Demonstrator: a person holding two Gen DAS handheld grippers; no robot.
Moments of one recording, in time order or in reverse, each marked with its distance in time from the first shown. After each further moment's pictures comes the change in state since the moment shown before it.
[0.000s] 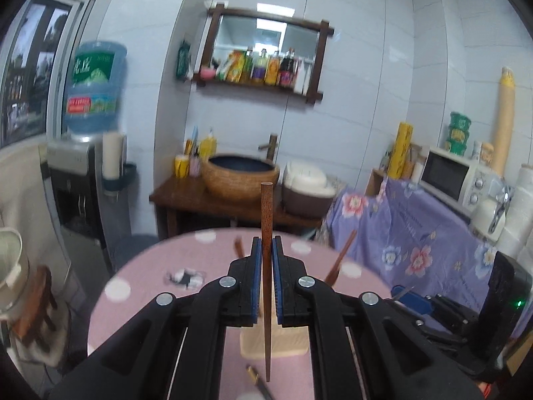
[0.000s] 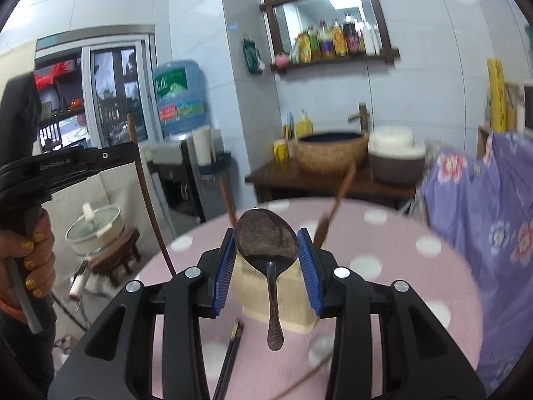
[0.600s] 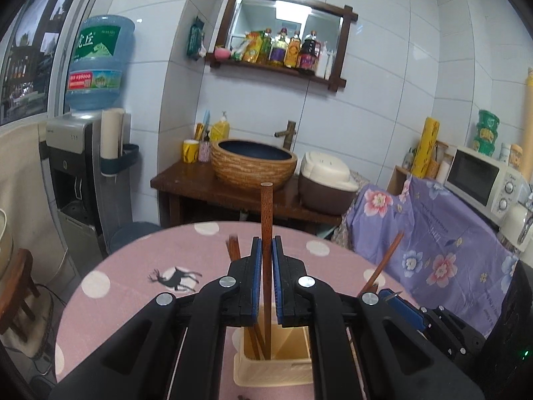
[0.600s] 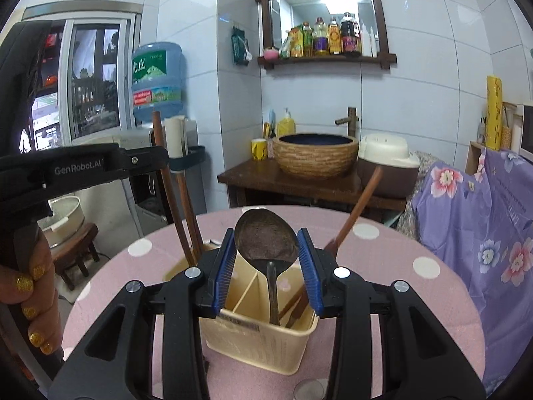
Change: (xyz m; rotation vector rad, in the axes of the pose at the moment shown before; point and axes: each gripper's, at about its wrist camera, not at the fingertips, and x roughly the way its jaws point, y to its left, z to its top) left arm 0.099 0.005 -0.046 -0.045 0.060 0.068; right arm 0.095 -0.002 -0.024 -0.056 0.041 -0.116
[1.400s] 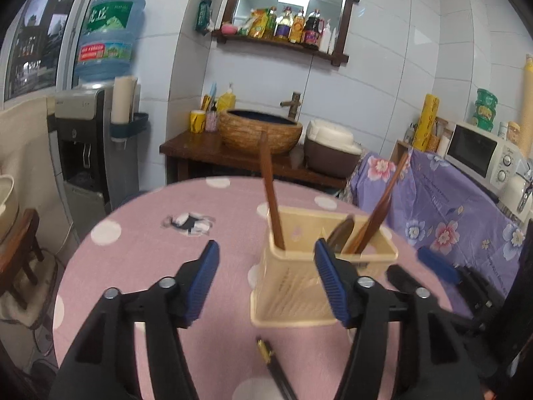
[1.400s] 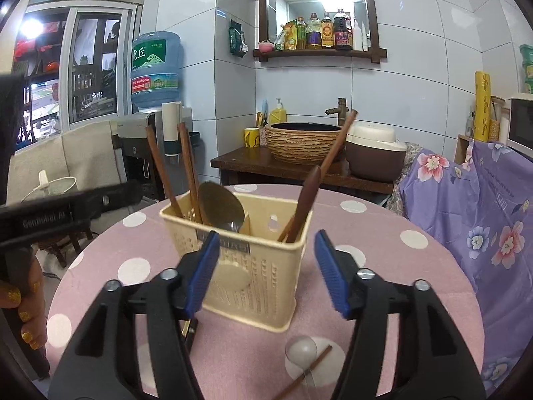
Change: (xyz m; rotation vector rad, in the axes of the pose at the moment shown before) left arm -0.026 0.026 -0.074 -0.012 0.095 0.007; right arm -0.038 -0.004 -0.060 -0.022 0.007 -0.043
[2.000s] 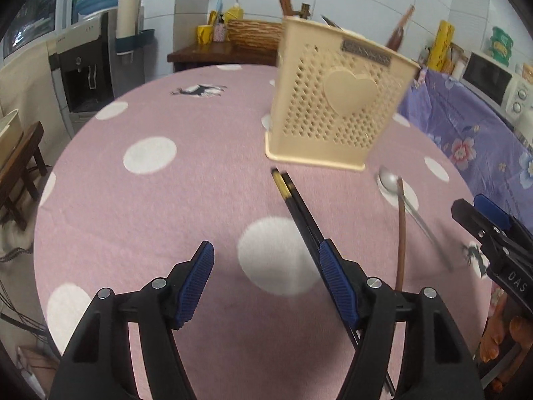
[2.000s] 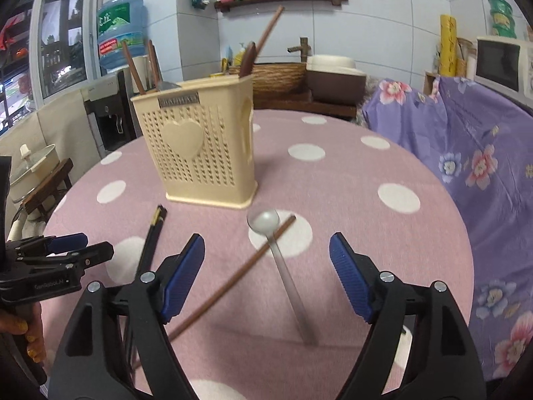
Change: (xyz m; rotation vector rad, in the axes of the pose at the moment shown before) left arm 0.009 0.006 -0.125 0.030 0.331 0.049; right arm -0.043 -0.030 -0.097 0.102 0.223 -0.118
